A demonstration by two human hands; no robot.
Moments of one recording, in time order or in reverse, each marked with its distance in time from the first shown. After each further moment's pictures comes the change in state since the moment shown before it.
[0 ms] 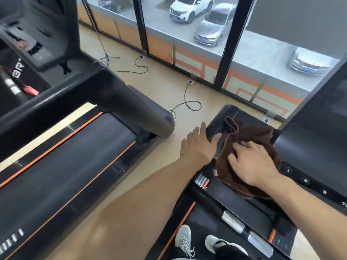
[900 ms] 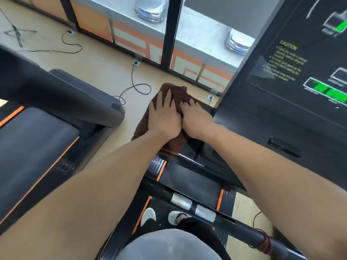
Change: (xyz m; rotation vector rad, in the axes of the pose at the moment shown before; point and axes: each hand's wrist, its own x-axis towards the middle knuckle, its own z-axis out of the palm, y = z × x) left_hand 0.046 0.062 0.019 0.387 0.054 0.301; right_hand 0.050 0.021 -0.040 0.106 -0.081 0.059
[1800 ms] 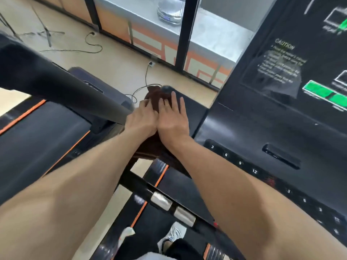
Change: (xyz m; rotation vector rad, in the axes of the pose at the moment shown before) left_hand -0.015 -0.013 -0.006 -0.291 0.007 -0.327; right_hand 0.010 -0.025 0.041 -0.054 0.264 -0.059
